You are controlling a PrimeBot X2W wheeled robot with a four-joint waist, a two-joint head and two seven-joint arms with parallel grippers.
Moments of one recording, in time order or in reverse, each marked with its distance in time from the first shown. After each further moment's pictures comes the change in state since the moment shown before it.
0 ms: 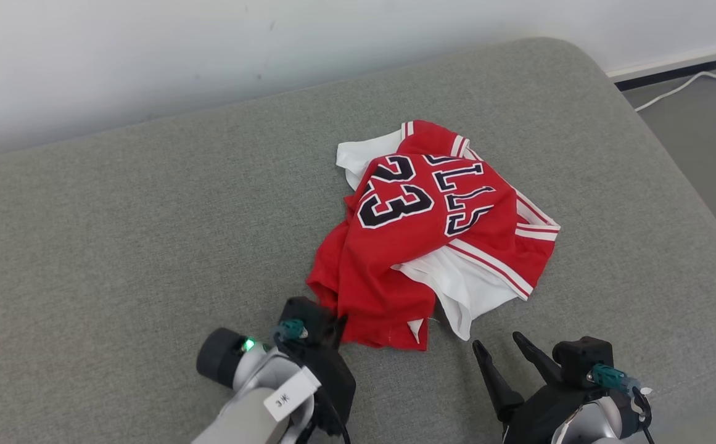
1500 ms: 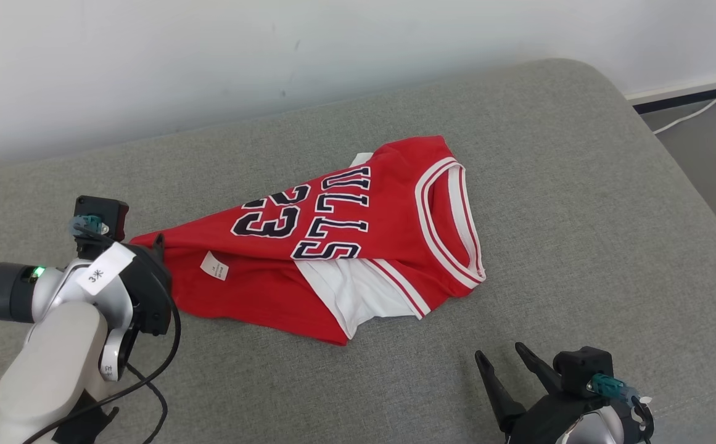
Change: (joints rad) left arm -0.134 0.272 0.333 0.003 0.085 0.019 0.223; right arm 0.029 -0.010 0.011 0.002 -0.001 -0.011 -0.006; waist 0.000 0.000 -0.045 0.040
